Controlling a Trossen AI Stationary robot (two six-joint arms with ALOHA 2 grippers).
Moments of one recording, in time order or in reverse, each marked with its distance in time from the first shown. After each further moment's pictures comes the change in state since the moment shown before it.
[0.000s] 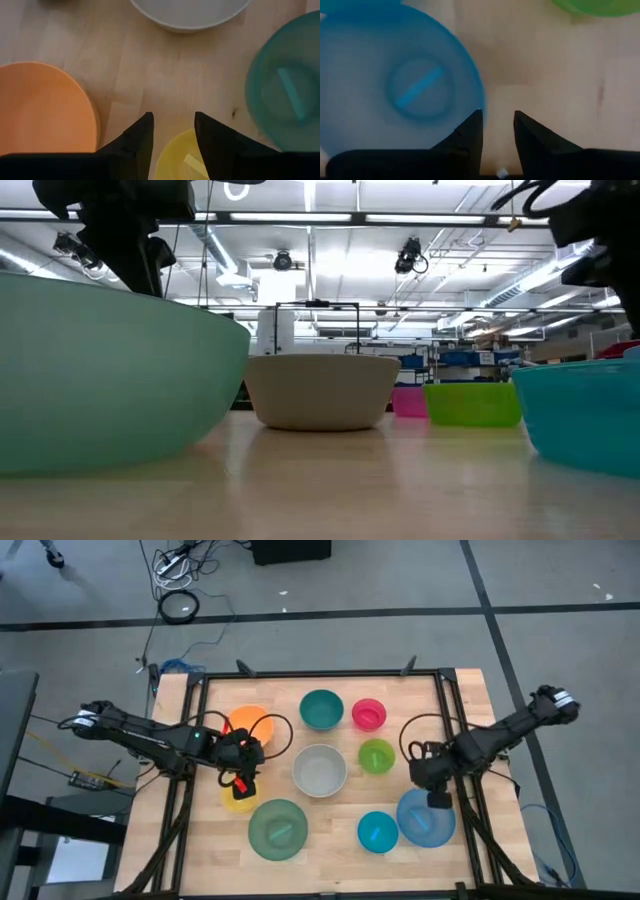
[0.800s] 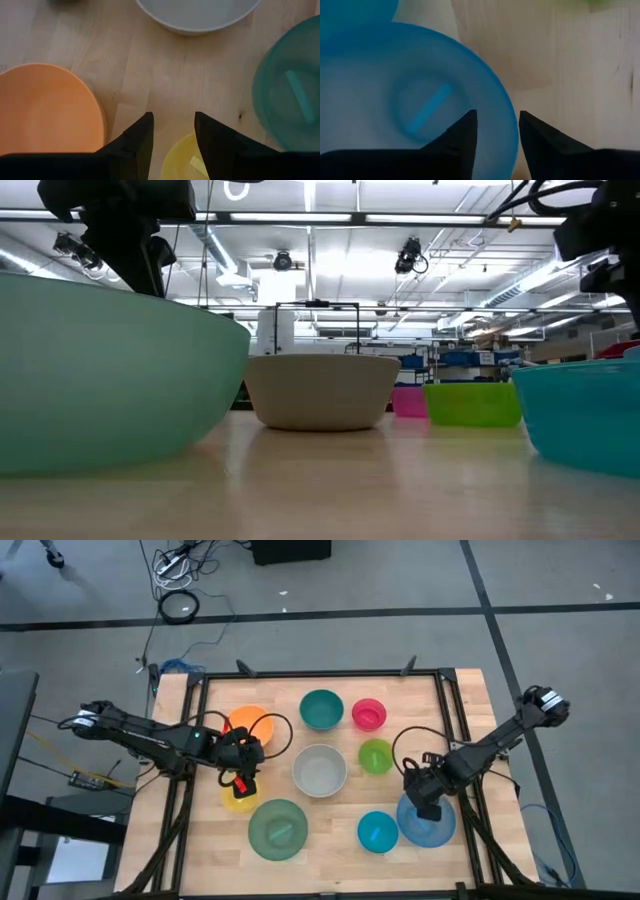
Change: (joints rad) left arm 0.000 0.000 0.000 -0.001 -0.030 0.001; right arm 0.120 0.151 0.000 0.086 0.063 0.270
